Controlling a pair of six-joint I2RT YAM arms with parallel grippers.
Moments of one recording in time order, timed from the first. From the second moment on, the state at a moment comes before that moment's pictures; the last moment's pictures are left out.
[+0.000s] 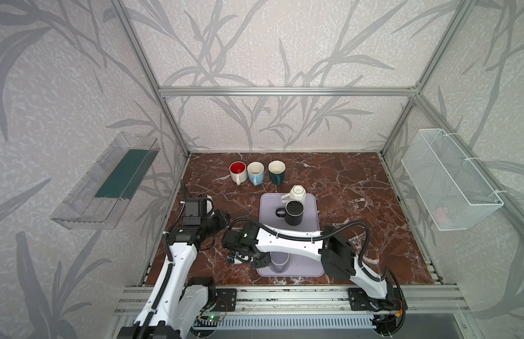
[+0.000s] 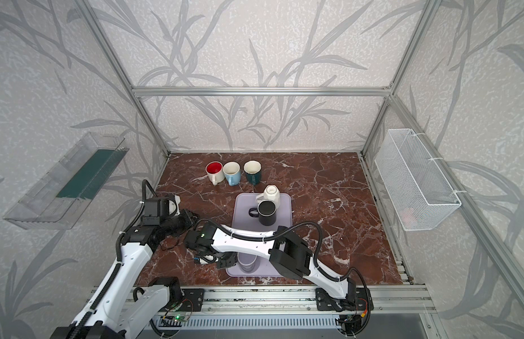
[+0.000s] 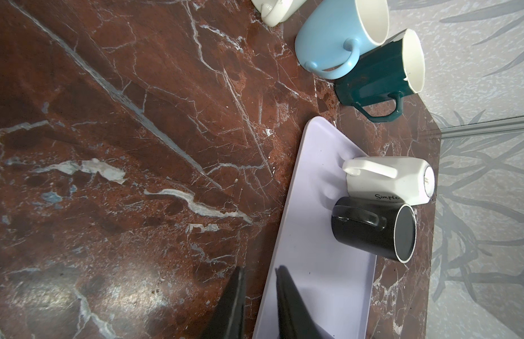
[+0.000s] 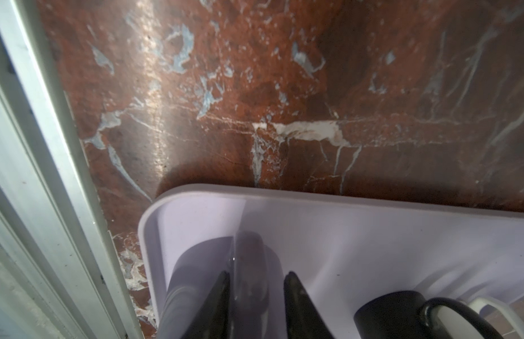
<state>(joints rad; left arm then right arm) 0.03 0.88 0.67 -0.65 0.34 -0.59 1.31 2.33 2.07 -1.36 0.15 -0.42</state>
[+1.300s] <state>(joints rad) 0.03 0.87 0.73 -0.65 0.38 -0.62 1.12 2.04 1.85 -1.09 0.20 -0.34</state>
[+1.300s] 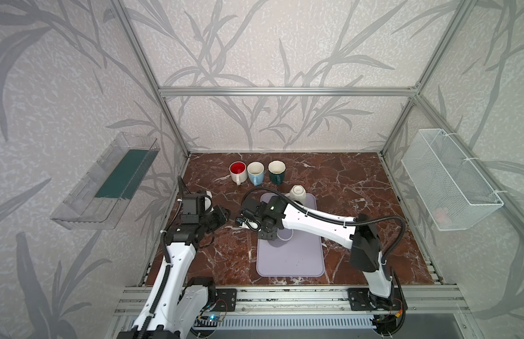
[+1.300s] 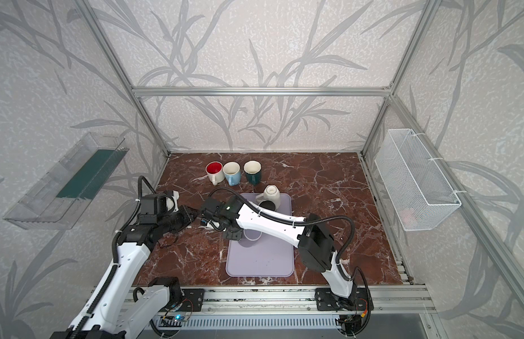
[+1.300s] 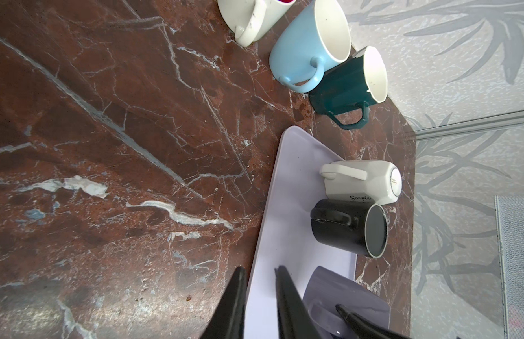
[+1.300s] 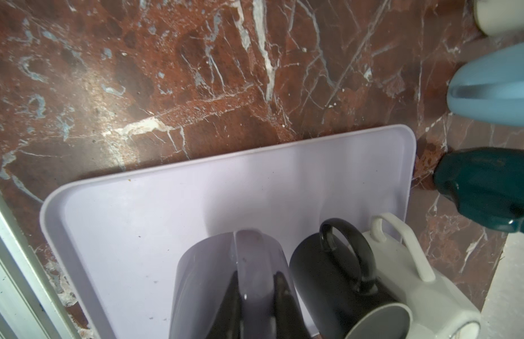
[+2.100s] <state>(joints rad) -0.11 0.91 0.84 -0.67 0.54 -0.76 1.02 1.57 1.16 -0.37 0.04 -0.29</state>
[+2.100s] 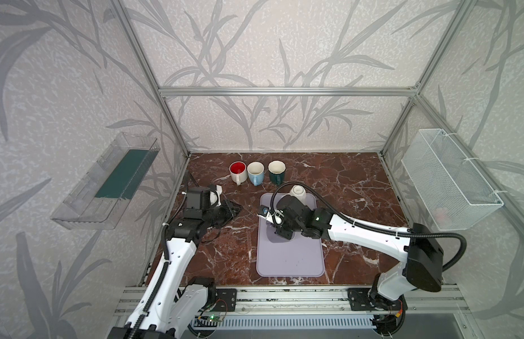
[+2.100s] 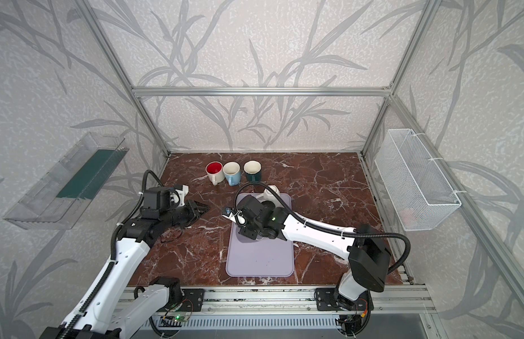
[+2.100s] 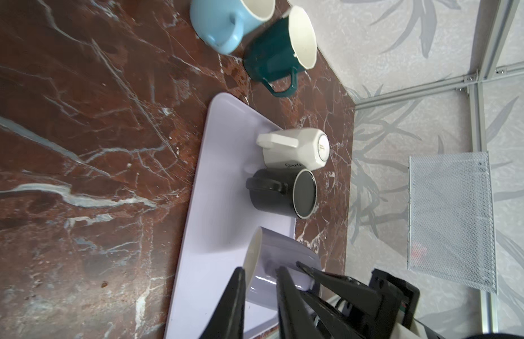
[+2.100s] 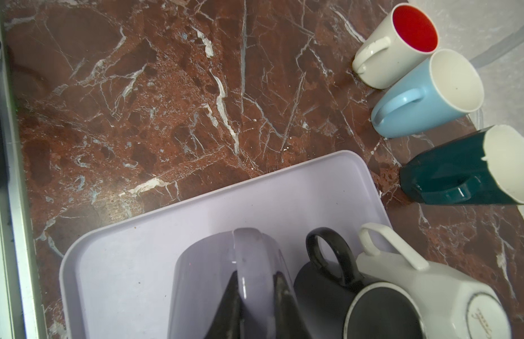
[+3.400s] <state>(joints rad) -0.28 0.79 0.51 -0.33 0.63 -1.55 1.09 1.49 0.87 0.18 -0.04 -0.60</state>
